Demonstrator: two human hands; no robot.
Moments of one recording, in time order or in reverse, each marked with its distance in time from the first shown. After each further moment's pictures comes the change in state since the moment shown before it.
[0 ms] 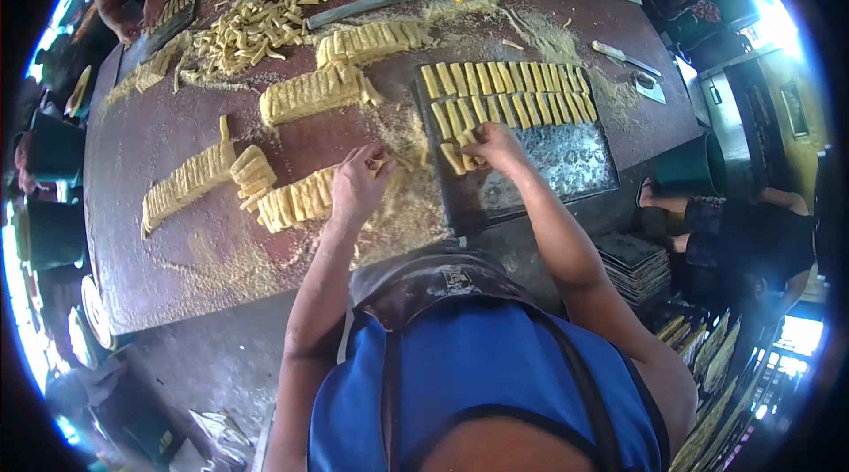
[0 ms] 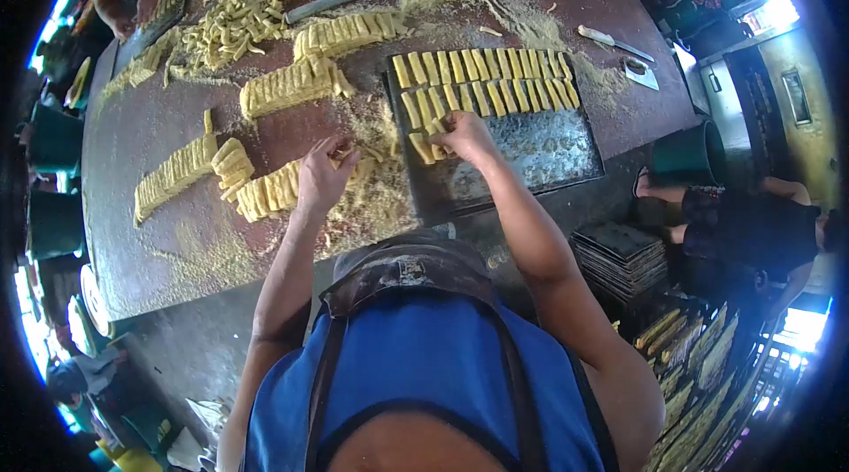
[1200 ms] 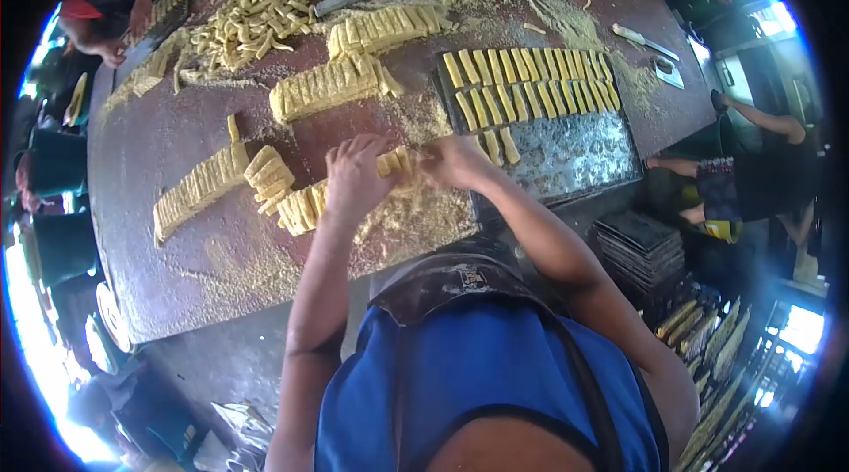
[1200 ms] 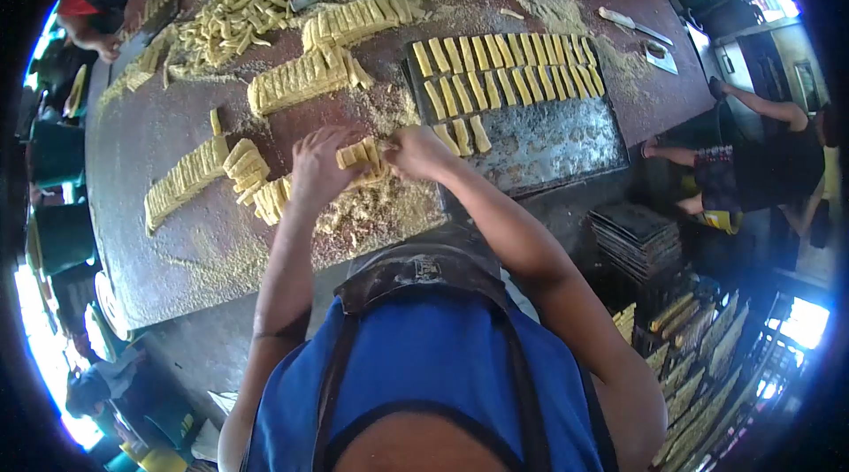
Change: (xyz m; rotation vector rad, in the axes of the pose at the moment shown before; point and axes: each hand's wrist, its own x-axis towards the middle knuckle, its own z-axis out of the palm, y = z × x) left_hand 0.030 -0.027 -0.036 0.458 -0.375 0.074; right_hand -0.011 -0.073 0.104 -0.338 -0.342 0.071
